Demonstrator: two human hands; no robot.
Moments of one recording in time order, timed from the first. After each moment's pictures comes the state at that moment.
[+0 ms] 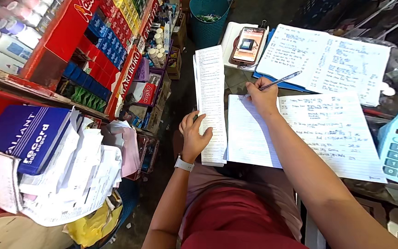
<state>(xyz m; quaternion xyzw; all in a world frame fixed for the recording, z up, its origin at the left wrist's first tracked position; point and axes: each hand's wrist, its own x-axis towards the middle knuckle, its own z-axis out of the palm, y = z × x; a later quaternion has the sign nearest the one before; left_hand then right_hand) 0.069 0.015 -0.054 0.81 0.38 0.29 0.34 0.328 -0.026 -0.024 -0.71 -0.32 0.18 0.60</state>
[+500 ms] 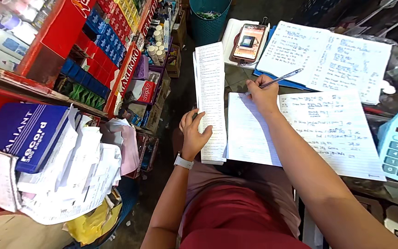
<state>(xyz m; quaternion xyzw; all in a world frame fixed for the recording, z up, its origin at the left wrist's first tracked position) 0.069 0.015 -0.059 0.80 0.38 0.31 0.36 0.330 -0.026 -0.026 -0.71 -0.32 0.18 0.60</state>
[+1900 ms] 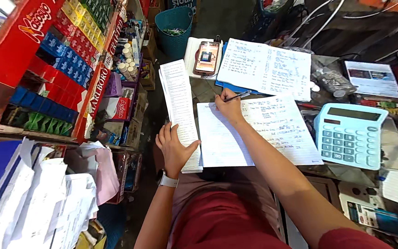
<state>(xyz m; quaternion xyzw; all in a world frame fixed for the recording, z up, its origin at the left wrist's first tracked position) 0.076 0.001 -0.043 0.85 0.42 0.24 0.21 0.316 -0.047 -0.023 -0.75 -0.36 0.13 0.54</state>
